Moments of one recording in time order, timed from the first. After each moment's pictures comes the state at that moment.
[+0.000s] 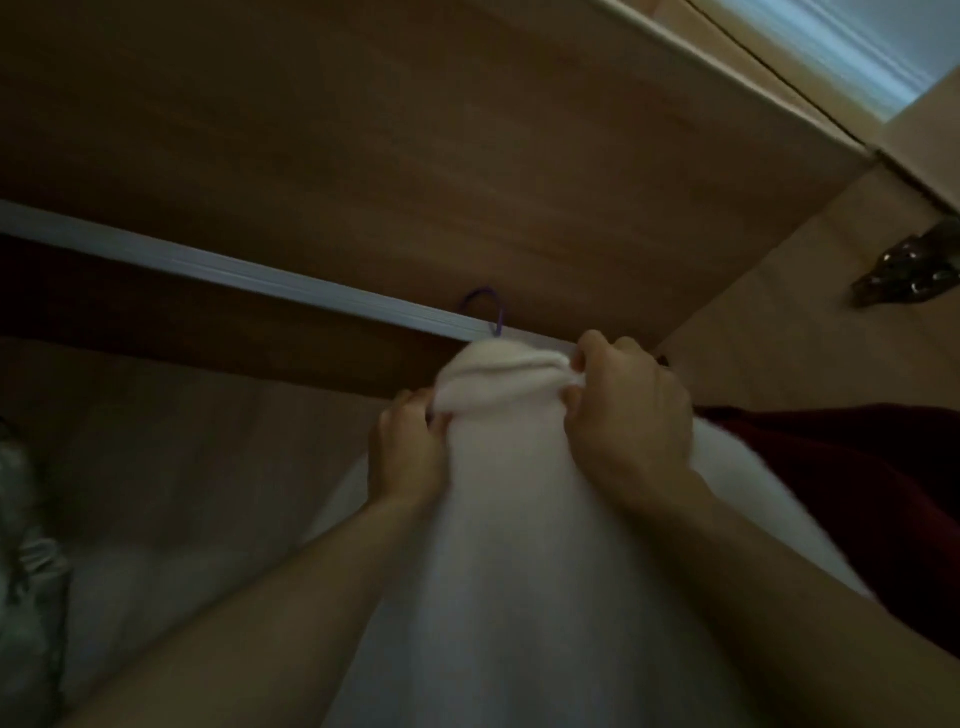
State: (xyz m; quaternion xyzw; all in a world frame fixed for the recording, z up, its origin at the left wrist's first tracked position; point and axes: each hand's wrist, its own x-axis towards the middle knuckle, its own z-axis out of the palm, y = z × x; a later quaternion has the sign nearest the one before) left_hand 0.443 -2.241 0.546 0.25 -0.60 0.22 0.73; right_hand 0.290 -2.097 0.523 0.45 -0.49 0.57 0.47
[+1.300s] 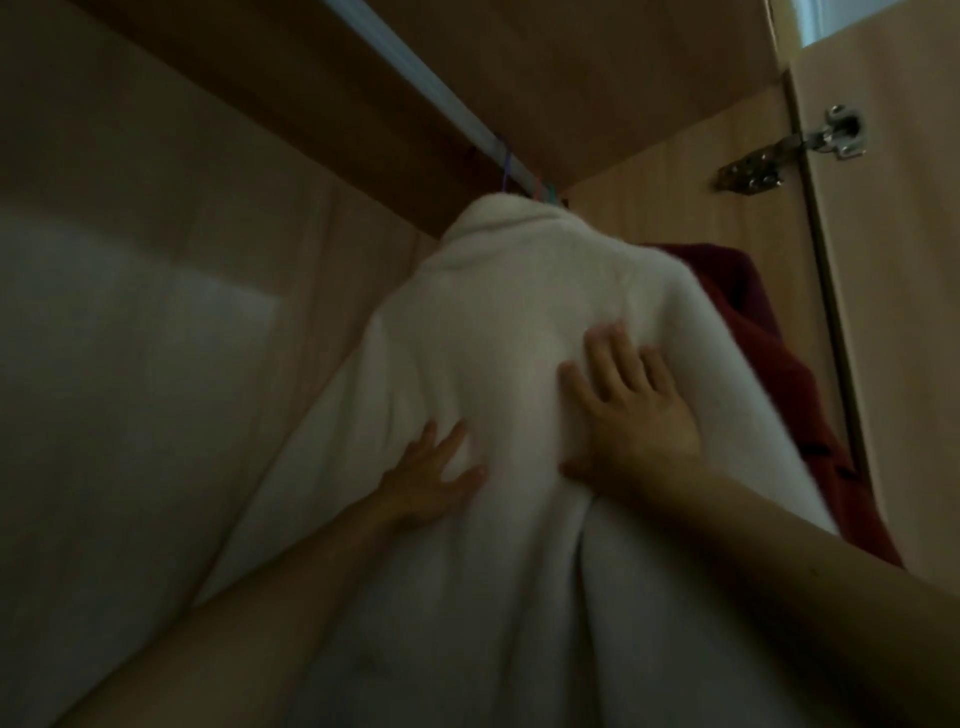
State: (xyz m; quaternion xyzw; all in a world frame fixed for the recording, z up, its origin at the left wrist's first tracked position) left_hand 0.306 -2.290 0.290 0.30 -0.87 -0.08 0.38; right_hand 0.183 -2.067 0.347 0.44 -0.73 0.05 0.53
